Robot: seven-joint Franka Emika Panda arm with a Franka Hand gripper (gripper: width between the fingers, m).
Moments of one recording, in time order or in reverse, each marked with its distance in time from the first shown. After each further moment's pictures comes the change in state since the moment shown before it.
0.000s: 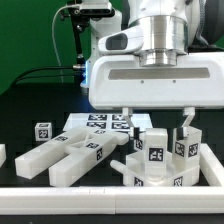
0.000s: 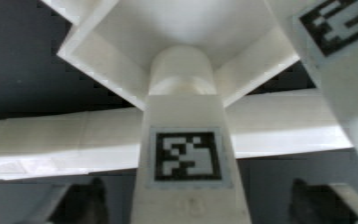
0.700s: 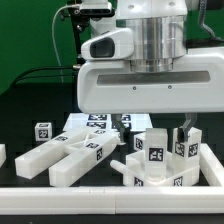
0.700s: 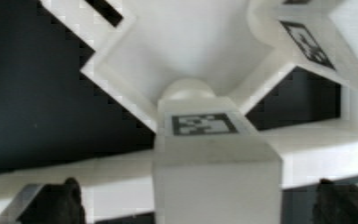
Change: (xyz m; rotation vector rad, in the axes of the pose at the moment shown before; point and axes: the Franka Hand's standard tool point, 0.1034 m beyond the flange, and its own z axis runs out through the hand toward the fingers) arm 0.011 0.007 0.005 0.019 -0.432 0.060
